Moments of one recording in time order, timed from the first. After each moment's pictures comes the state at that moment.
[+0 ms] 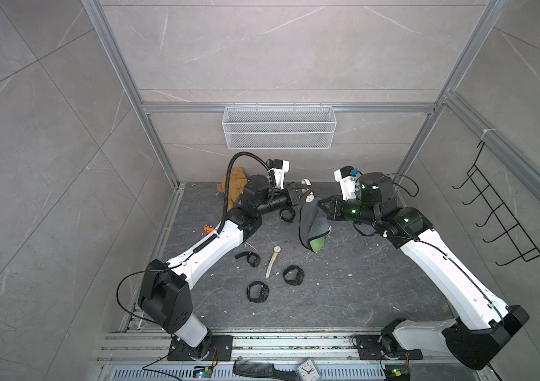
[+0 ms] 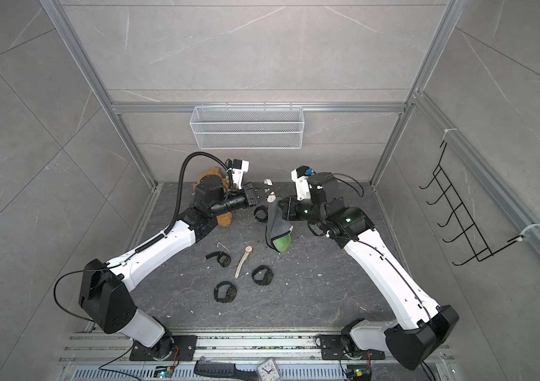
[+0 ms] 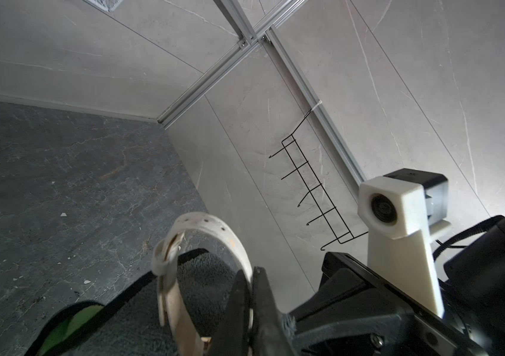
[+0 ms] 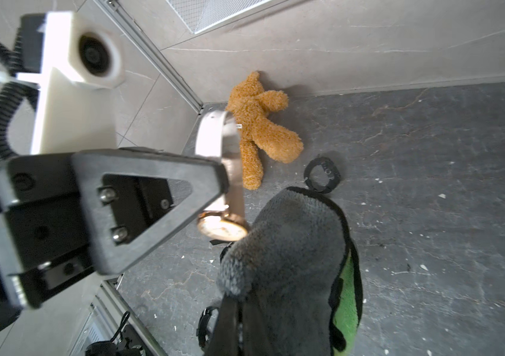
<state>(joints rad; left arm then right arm) -0.63 1.58 1.36 0.19 0.53 -0.87 0.52 1.32 1.51 -0.68 -0.24 0.45</state>
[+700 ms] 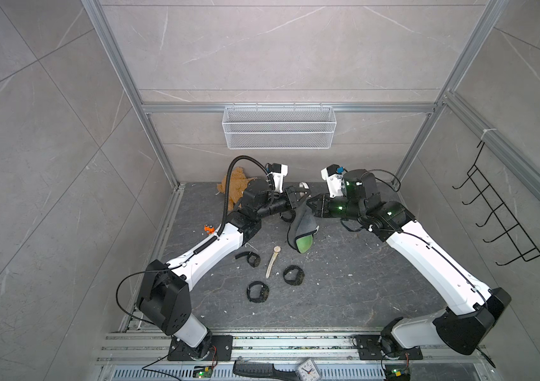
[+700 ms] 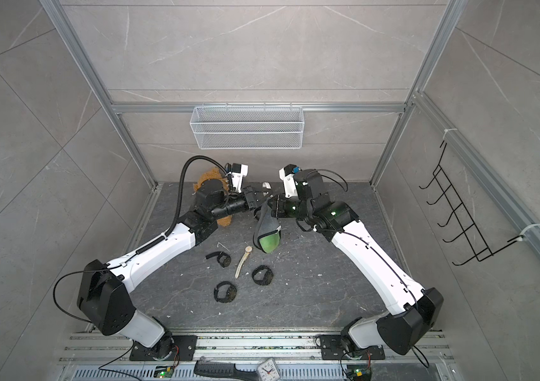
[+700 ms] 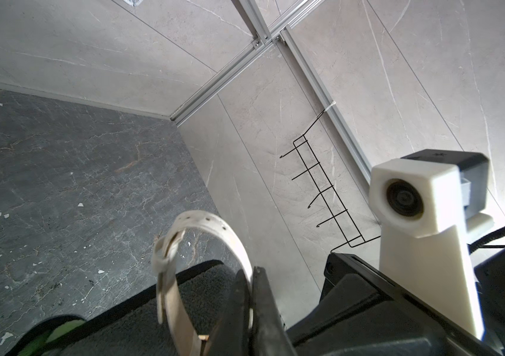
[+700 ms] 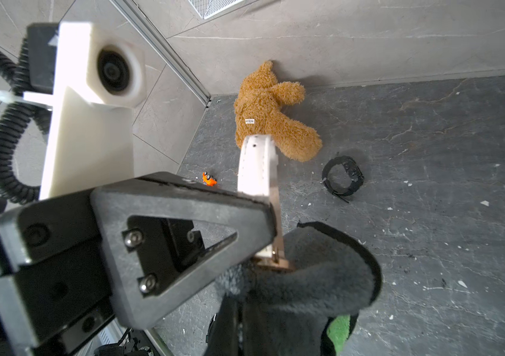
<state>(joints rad) -0.64 1.57 1.31 0.20 0.50 -0.87 0.56 1.43 1.55 -0.64 -0.23 0.48</state>
